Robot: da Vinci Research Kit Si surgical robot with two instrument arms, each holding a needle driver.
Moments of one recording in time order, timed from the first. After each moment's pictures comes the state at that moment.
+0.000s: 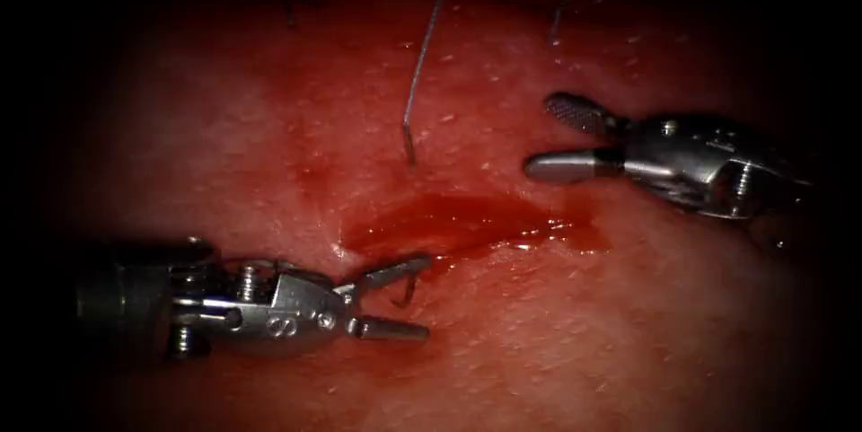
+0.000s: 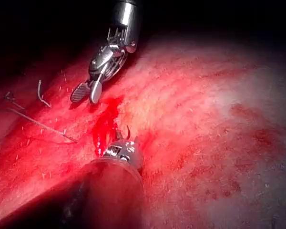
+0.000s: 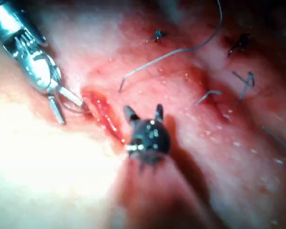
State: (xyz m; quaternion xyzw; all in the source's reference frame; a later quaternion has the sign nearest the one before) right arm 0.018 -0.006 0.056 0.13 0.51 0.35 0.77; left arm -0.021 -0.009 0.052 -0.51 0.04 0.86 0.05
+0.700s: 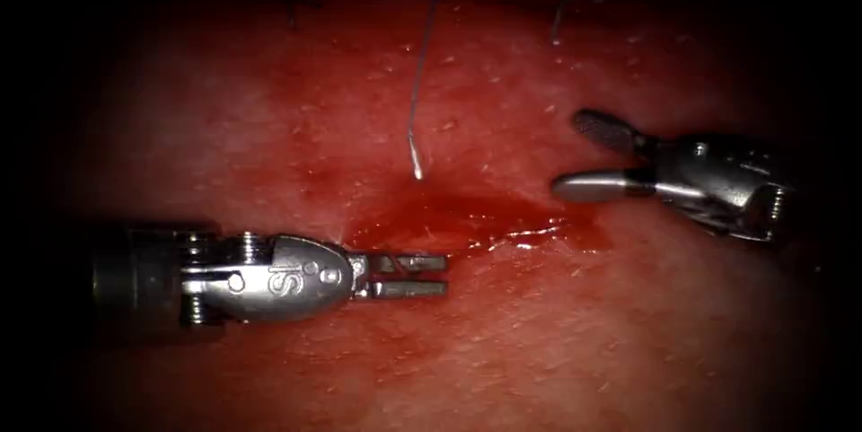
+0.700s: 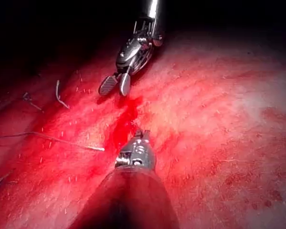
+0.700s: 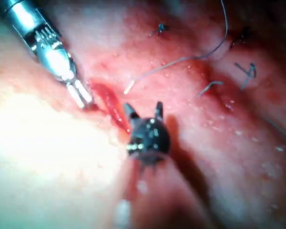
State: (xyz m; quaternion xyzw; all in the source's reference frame) right arm 0.016 -0.007 0.054 0.13 0.52 0.35 0.77; left arm -0.022 -0.006 0.052 -0.55 -0.11 0.81 0.16
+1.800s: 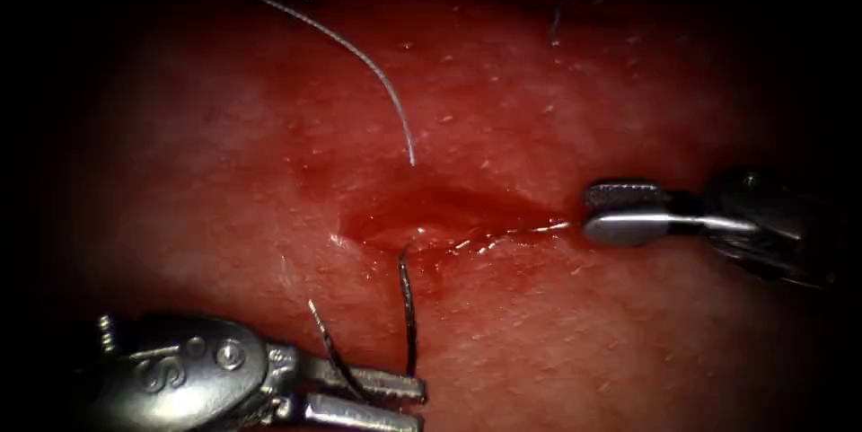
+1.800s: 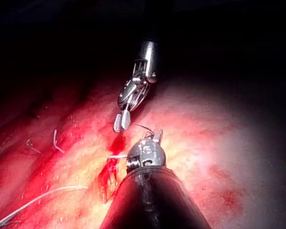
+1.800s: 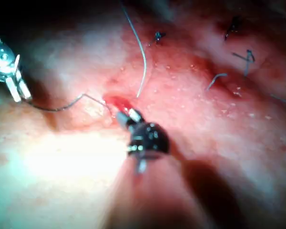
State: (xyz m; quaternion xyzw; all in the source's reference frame) right arm 0.016 -0.010 0.048 0.33 0.50 0.40 0.69; left arm -0.020 -0.007 0.034 -0.57 -0.20 0.77 0.22
